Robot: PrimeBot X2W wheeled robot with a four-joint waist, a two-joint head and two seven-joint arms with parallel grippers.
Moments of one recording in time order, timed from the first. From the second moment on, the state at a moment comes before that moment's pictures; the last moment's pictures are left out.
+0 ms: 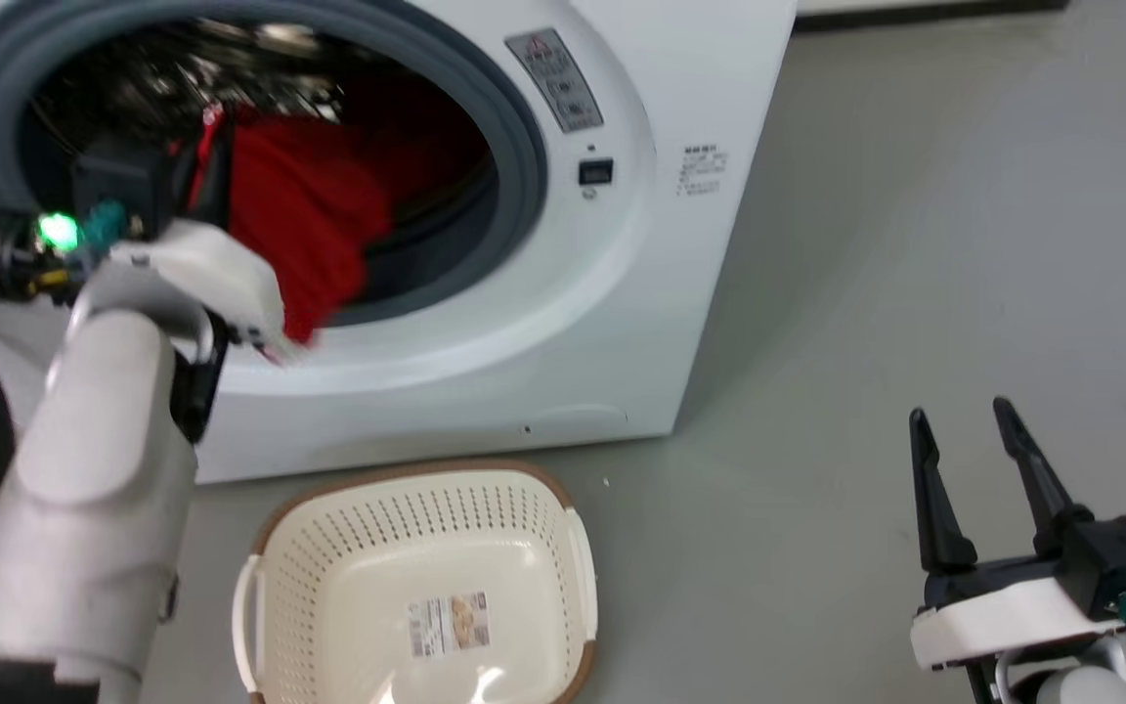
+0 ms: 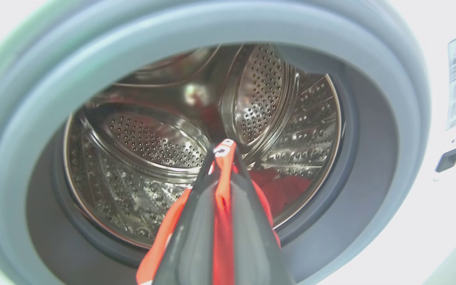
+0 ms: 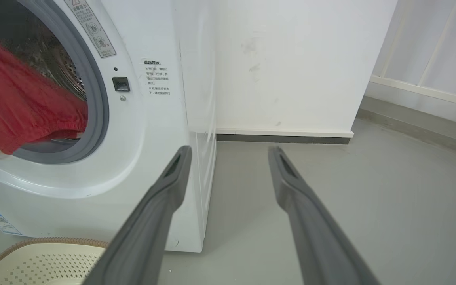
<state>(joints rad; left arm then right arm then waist) -0.87 0.34 -0.26 0.79 -0.21 -0.08 -0.26 -0.05 -0.05 -0.02 0.06 0.02 0.13 -0.26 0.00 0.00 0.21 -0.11</state>
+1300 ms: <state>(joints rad) -0.25 0.29 -0.39 0.37 -0.24 0.00 -0.17 -0.03 -0.05 -0.07 0.03 -0.01 0.13 -0.26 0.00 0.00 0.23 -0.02</state>
